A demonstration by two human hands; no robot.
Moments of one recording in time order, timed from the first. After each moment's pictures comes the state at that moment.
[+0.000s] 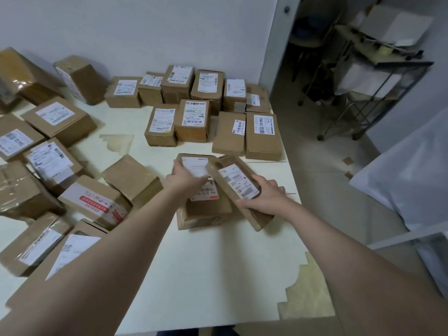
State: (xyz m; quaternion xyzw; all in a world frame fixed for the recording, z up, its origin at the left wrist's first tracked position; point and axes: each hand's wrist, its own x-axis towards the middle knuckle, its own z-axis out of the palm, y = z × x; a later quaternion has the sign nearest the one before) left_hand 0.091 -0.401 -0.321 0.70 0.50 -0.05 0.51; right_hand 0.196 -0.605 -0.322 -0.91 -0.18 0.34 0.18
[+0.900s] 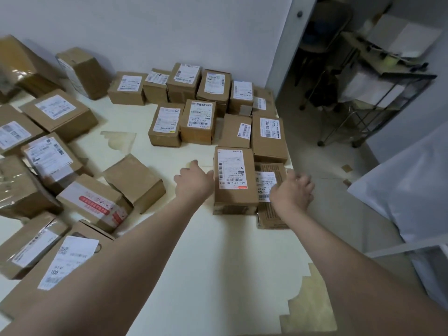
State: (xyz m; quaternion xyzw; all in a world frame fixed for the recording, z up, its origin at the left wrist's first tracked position) left_hand 0.113 -0.411 -0.326 0.82 0.47 -0.03 0.32; right_hand 0.207 -0.590 -0.321 -0.99 -0.04 0.05 0.14
